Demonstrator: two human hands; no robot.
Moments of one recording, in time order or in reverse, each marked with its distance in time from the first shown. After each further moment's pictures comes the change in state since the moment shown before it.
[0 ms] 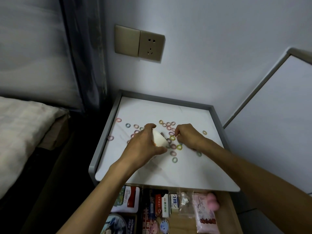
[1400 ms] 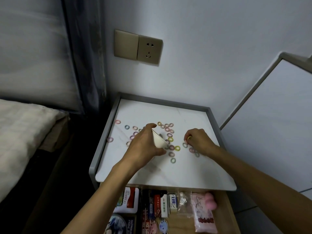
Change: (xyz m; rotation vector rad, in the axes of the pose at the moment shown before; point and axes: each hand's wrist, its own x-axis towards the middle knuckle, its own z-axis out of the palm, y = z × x) left_hand 0.001 0.005 0.001 -0.075 0.003 0.022; right_hand -0.025 0.035 -0.003 0.120 0.102 0.158
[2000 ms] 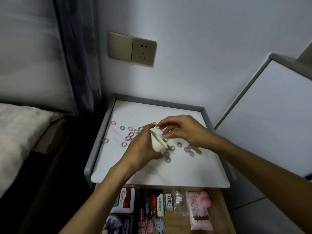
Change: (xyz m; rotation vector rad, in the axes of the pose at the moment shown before) left_hand -0.004 0.003 0.008 0.021 -0.008 0.057; right_hand -0.053 -0.080 -0.065 0.431 -0.205 -0.467
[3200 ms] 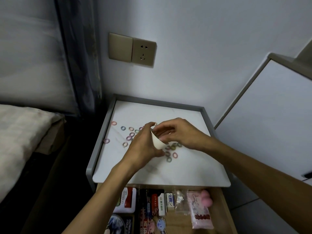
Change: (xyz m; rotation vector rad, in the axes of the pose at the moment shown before) left_hand 0.002 0.004 -0.002 -0.050 0.017 -0.013; right_hand 0.005 -0.005 0.018 0.114 -0.033 -0.007
